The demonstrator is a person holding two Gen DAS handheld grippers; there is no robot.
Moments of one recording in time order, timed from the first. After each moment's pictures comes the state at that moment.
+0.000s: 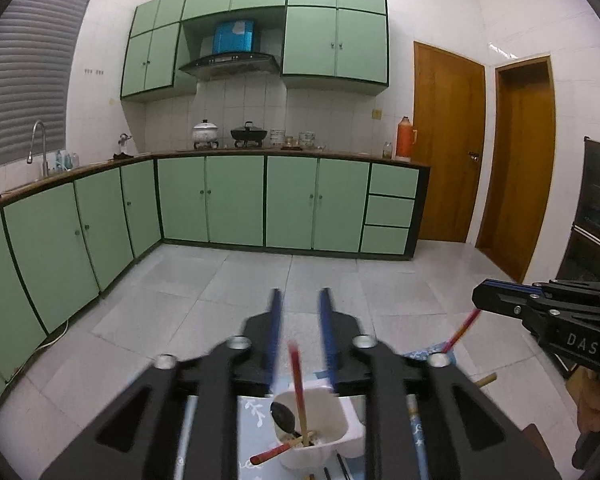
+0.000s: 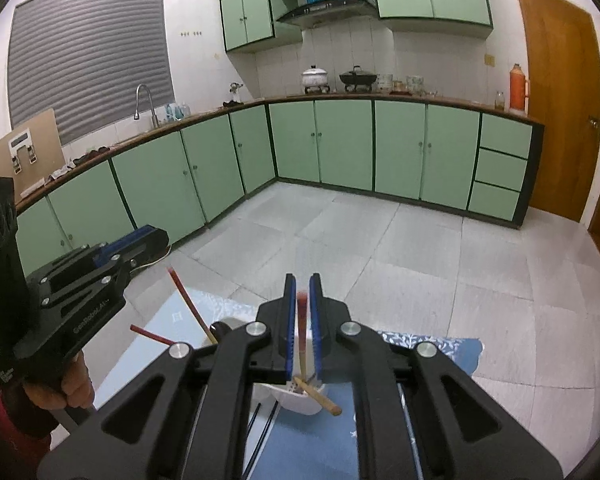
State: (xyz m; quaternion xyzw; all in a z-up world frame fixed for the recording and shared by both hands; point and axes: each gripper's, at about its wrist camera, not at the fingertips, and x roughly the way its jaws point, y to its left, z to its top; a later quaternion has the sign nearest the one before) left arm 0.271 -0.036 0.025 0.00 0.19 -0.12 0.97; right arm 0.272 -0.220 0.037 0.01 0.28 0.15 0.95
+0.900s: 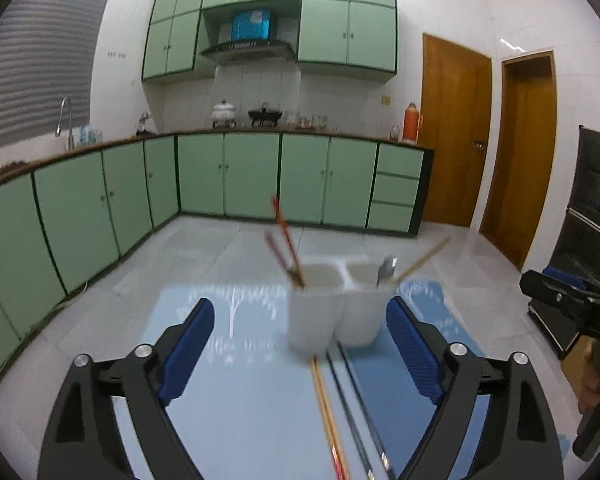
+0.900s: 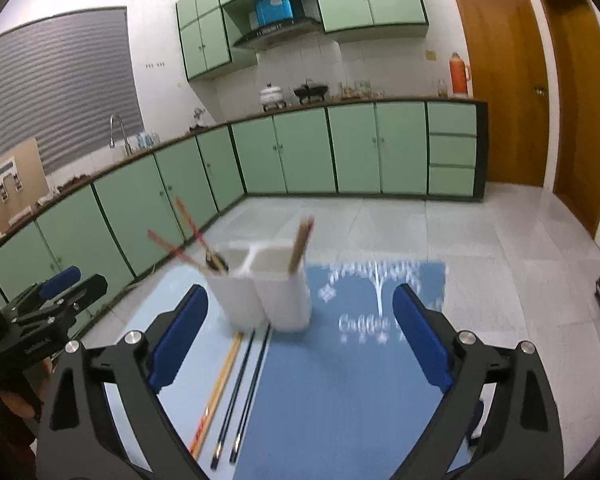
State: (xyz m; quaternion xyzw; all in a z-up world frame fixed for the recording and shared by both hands) left arm 0.122 0.003 -0.029 -0.01 0.23 -0.10 0.97; right arm 0.104 -0.251 -0.038 0.06 0.26 0.08 0.96
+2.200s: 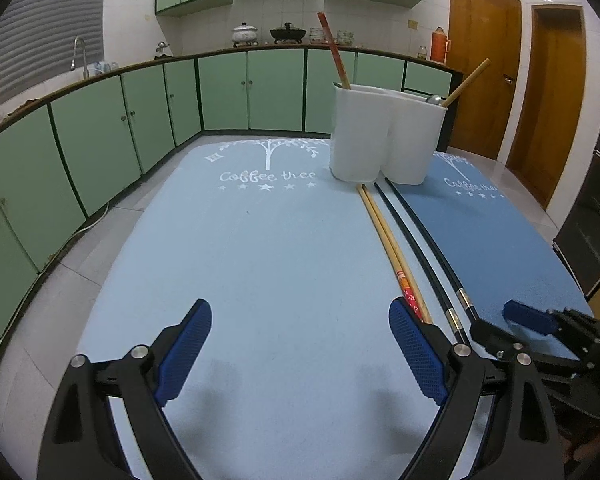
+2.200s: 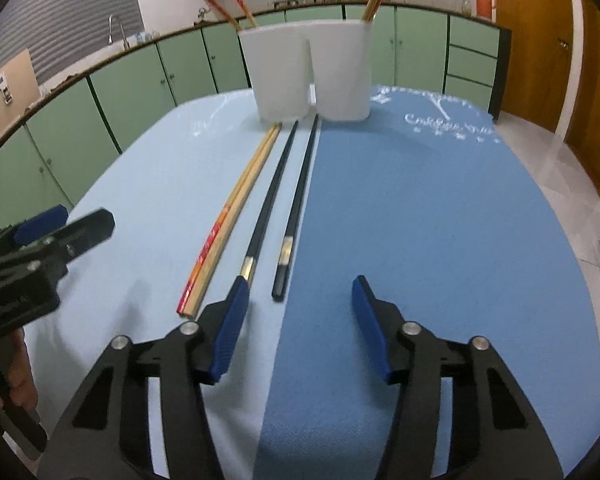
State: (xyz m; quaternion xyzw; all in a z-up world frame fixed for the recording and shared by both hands) left arm 0.074 0.034 -0.163 0.01 0.35 -0.06 0.93; right arm 0.067 -0.155 -0.206 0.02 0.41 0.08 0.91
